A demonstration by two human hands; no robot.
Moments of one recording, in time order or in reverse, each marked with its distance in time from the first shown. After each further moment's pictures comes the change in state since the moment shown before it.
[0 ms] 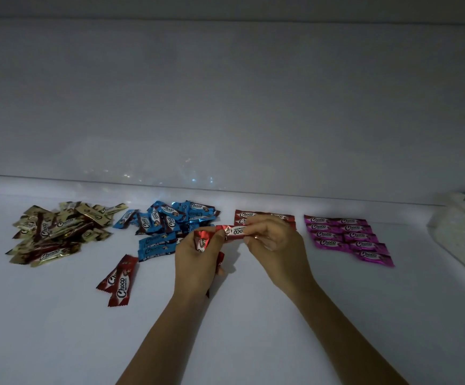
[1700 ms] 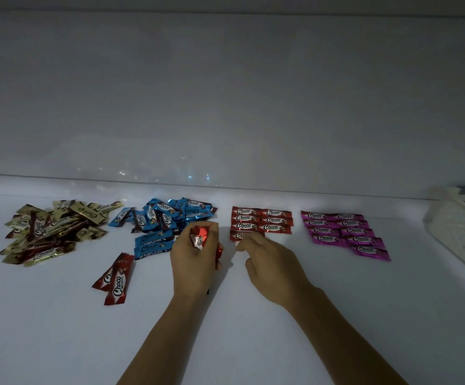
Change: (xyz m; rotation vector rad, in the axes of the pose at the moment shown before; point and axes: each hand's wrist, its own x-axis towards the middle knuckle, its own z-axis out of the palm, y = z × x) left_hand -0.001 -0.006 0.001 0.066 0.028 0.173; right_hand -0.018 0.023 0.001 -0.770 -0.336 -0.178
